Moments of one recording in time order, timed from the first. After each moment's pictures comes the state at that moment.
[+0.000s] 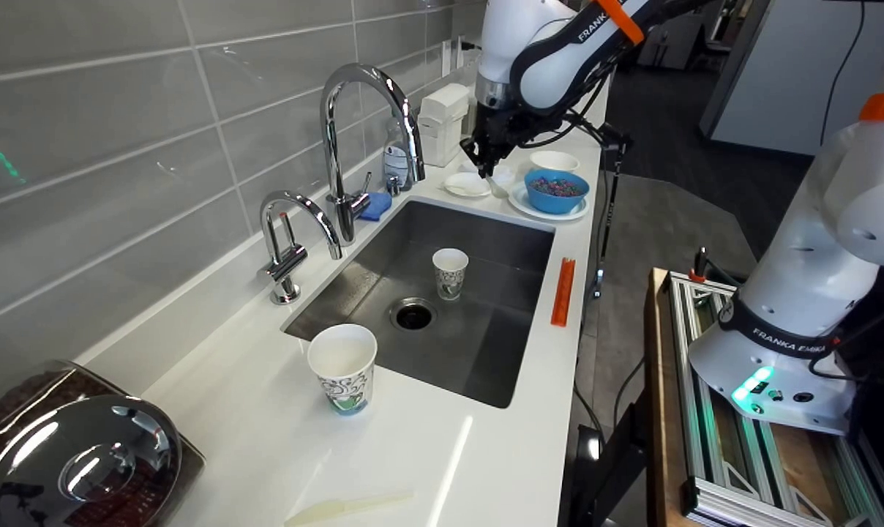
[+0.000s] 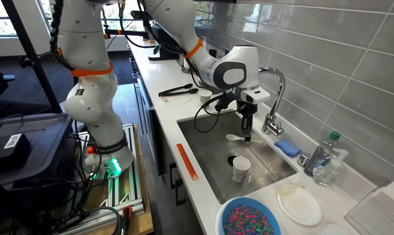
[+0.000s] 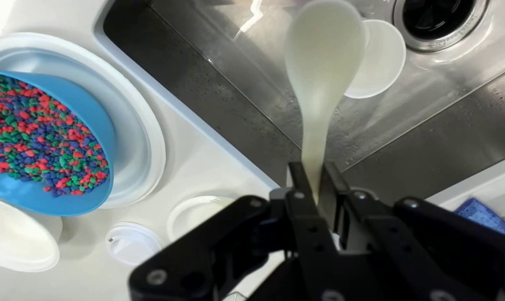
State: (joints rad) arm -0.20 0.05 -0.13 -2.35 -0.39 2.57 0.72
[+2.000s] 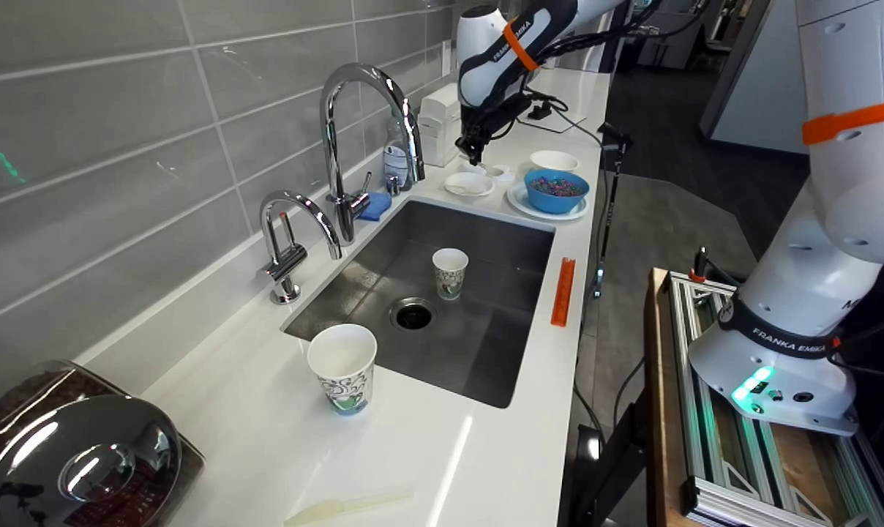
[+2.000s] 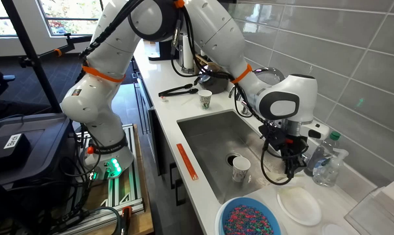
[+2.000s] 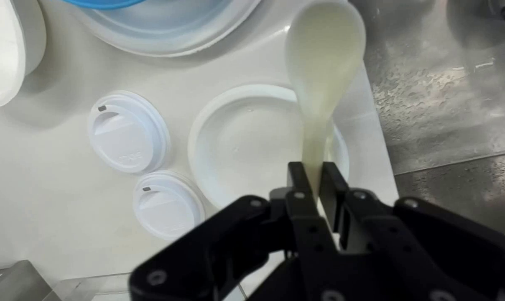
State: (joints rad) arm -0.28 0.53 -0.24 -1.79 -0.20 2.46 0.00
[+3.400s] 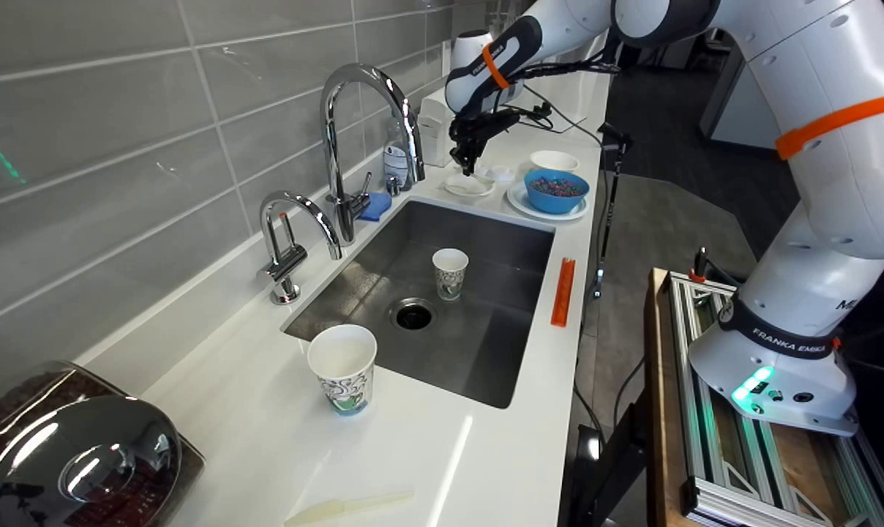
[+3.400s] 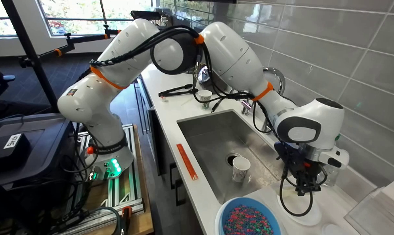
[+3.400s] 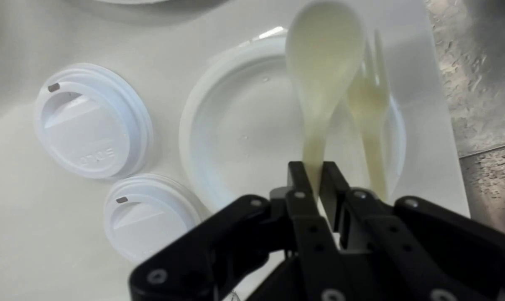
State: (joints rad) arm -0.41 0.79 -0.18 -1.46 -0.04 2.35 -0.14
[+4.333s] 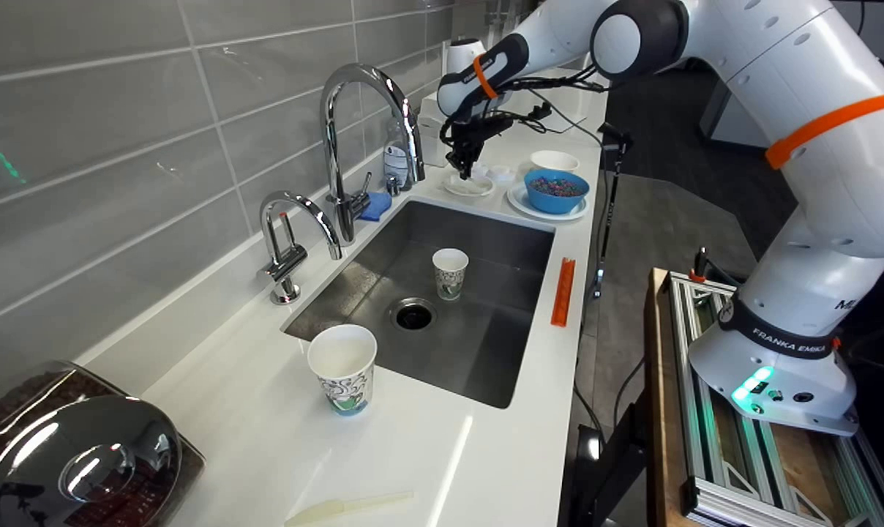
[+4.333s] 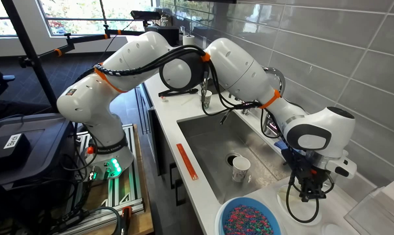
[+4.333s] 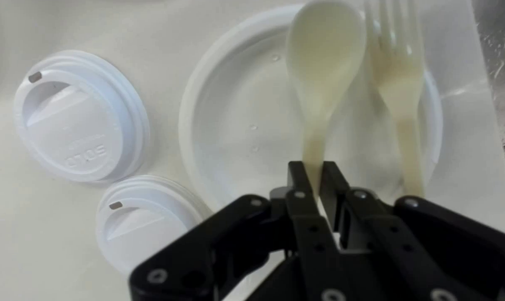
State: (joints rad) arm -0.44 0.94 -0.18 -1.24 -0.02 2.23 -0.13
